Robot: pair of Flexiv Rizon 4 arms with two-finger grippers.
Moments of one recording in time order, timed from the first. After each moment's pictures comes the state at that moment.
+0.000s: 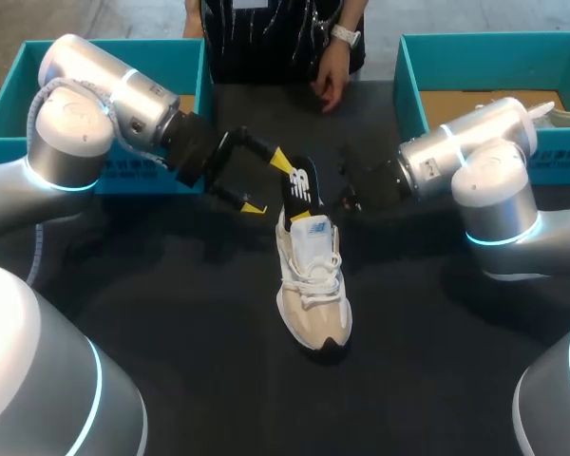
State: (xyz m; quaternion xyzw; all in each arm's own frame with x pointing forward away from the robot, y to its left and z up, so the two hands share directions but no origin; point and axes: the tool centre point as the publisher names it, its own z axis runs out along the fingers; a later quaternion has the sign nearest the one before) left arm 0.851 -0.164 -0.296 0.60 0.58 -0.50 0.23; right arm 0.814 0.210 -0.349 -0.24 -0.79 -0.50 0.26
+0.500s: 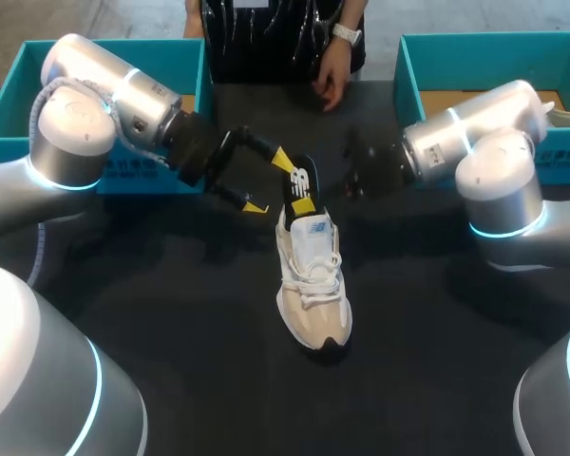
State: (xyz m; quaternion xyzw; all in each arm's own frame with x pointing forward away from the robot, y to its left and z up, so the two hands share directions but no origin) left arm 0.853 -0.166 -0.297 0.60 0.58 -0.50 0.23; right arm 0.830 0.205 -0.325 -0.23 -0.80 -0.51 0.21
